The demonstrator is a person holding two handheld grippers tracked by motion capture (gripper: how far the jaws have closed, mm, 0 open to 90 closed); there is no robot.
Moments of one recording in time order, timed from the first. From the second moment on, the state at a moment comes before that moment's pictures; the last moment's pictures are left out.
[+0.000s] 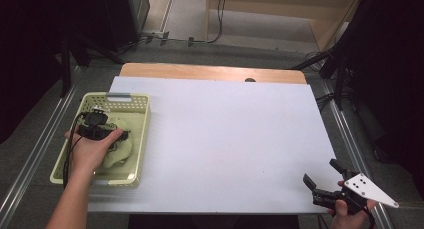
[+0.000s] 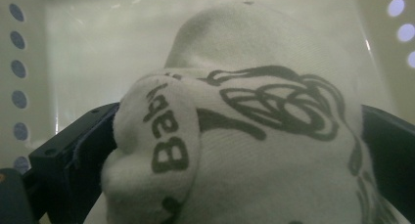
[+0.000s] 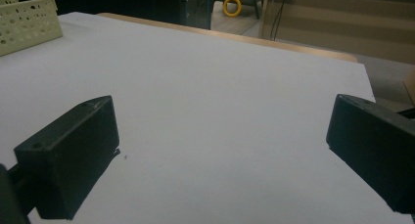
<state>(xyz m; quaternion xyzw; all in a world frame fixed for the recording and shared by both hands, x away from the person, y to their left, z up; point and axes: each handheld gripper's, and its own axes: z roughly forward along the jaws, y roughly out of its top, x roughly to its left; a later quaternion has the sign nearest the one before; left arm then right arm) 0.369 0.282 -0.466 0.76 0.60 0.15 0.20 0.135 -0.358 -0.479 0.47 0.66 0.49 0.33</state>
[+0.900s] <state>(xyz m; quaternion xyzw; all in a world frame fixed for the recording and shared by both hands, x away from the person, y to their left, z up) 0.364 0.283 -0.457 0.78 0.56 0.15 0.23 0.140 -0.357 -0.482 0.47 0.66 0.48 0.32</state>
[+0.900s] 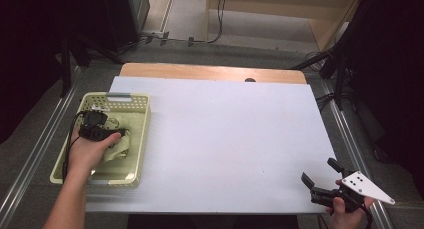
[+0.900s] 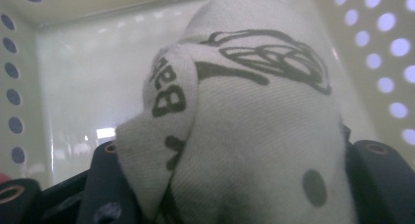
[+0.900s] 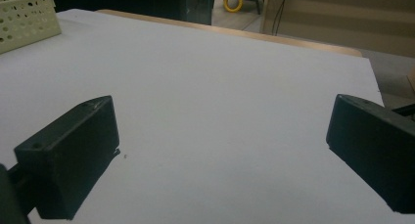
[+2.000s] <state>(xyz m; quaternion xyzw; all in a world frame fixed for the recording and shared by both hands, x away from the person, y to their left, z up) 0.328 0.273 -0.398 0.71 0.51 0.29 0.40 0.138 -0.358 -0.482 0.48 0.66 0.48 0.32</state>
